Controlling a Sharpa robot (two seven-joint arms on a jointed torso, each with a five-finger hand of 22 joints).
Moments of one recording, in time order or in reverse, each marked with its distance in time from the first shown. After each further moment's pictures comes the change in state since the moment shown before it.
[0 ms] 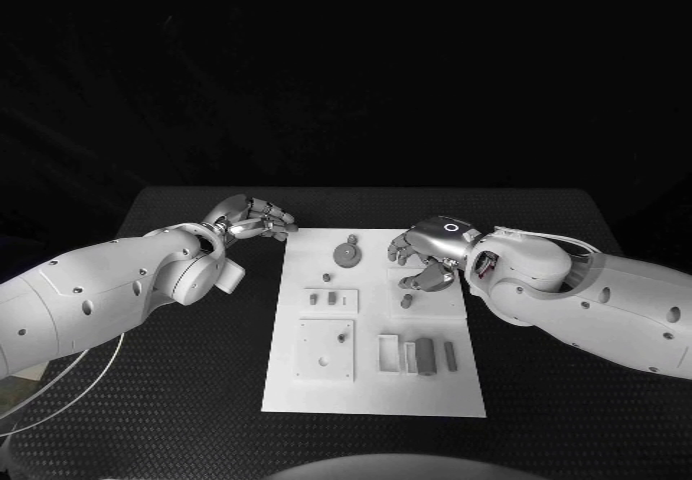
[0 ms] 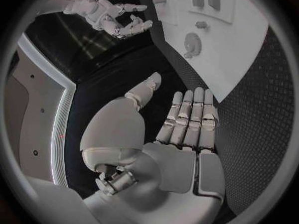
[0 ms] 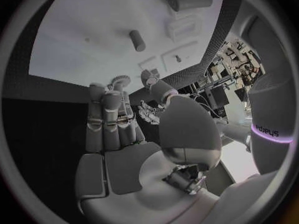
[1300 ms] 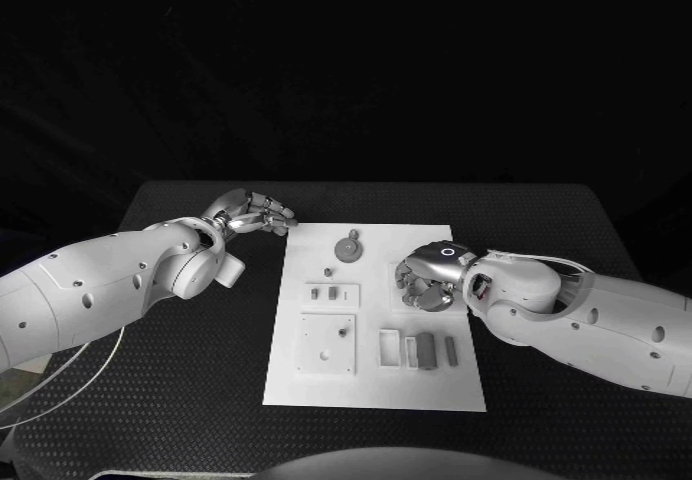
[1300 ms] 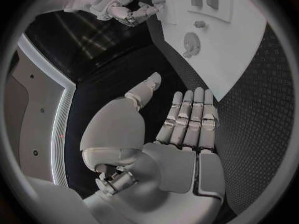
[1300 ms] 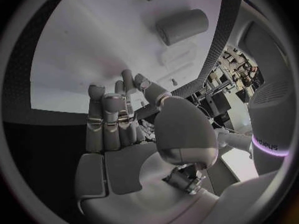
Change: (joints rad) left arm 0.000 -0.003 0.000 -0.003 0.000 0.002 0.000; left_hand 0.000 0.000 -0.003 0.003 0.000 0.000 0.000 0.000 0.000 0.000 0.000 0.000 -0.003 0.000 0.000 -0.004 0.003 0.000 0.000 0.000 0.000 -0.004; right arm -0.055 0.015 -0.037 -0.021 -0.036 0.040 -0.039; right_hand 0.071 0.114 0.010 -0.032 0.000 0.060 -0.025 0.049 0.018 0.099 -0.034 0.054 0.029 0.012 -0.028 0.043 -0.019 -0.002 0.008 -0.010 0.016 0.000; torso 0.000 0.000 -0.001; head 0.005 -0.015
